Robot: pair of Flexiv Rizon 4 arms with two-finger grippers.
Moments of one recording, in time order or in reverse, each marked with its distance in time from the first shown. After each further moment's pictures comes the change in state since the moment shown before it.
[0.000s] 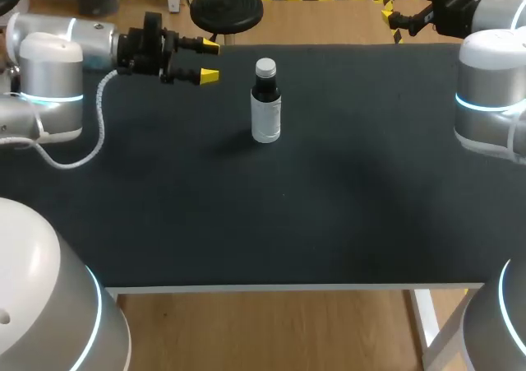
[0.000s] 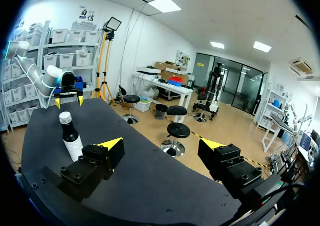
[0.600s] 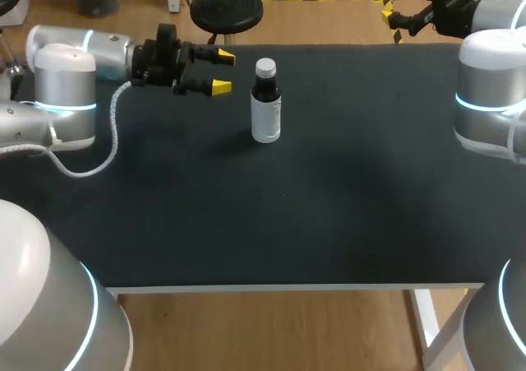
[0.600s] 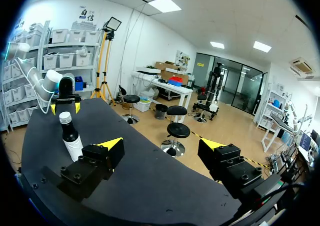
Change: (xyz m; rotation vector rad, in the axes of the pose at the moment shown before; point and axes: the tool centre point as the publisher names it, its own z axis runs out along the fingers) left arm 0.022 0.010 0.033 0.057 0.093 0.006; right arm 0.000 0.000 0.000 0.000 0.000 0.000
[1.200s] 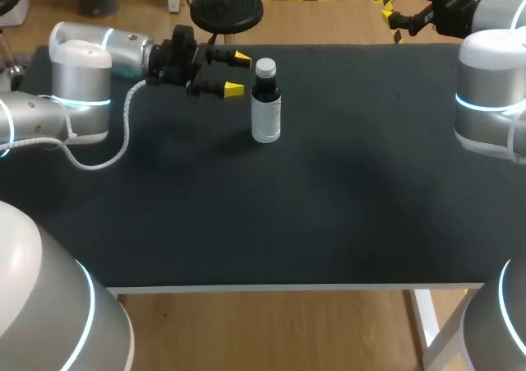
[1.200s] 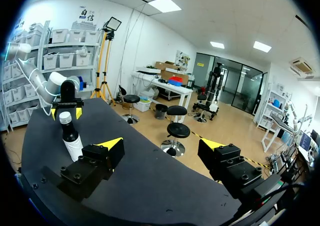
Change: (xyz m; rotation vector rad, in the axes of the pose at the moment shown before) left arm 0.001 0.000 0.028 0.028 0.094 0.014; right arm 0.000 0.000 0.000 0.000 0.000 0.000
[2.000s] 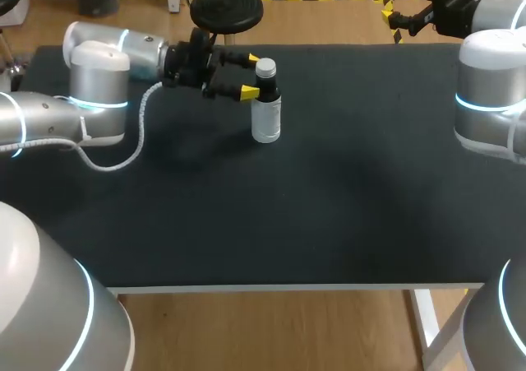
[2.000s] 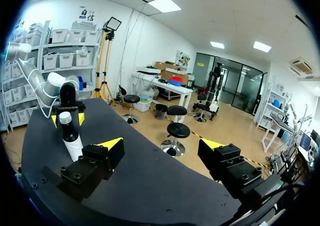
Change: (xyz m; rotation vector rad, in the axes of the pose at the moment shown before) left arm -0.010 0.007 0.028 -0.050 -0.035 0.009; right arm 0.000 0.000 0.000 0.000 0.000 0.000
